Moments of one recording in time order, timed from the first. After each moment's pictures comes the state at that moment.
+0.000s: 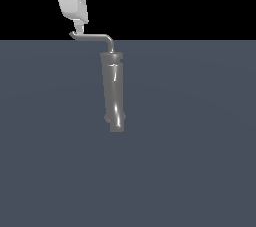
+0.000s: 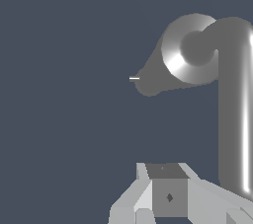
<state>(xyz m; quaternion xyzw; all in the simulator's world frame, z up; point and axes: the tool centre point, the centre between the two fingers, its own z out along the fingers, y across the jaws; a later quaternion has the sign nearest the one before) 0.048 0.148 0.300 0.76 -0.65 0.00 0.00</state>
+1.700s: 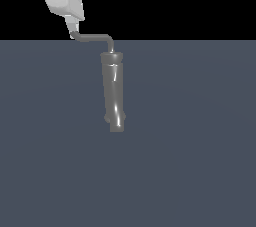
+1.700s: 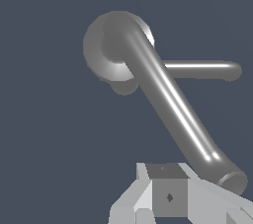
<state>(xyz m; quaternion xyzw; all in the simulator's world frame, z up) -0.024 0.140 0.300 0.76 -0.65 0.00 0.00</state>
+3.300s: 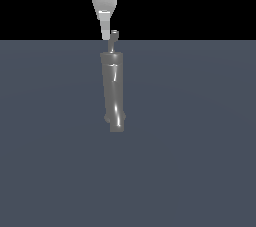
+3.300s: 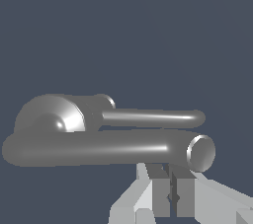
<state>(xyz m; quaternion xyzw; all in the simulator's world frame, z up) -0.076 0.051 0.300 0.77 -0.64 0.00 0.00</state>
